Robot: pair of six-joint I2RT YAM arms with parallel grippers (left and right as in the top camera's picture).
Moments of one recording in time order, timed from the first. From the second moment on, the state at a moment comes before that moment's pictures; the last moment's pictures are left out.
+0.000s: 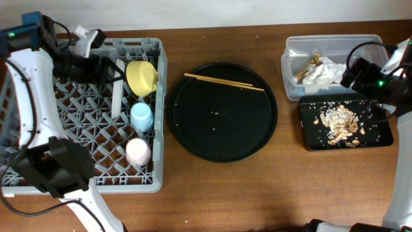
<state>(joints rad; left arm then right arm) 0.26 2.14 2.32 -1.61 0.67 0.50 -0.35 1.46 1.60 -1.09 -0.13 0.26</state>
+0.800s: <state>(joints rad) -0.32 2.13 2.57 -1.64 0.22 0.20 -0.35 1.46 1.60 -1.08 -0.13 0.26</state>
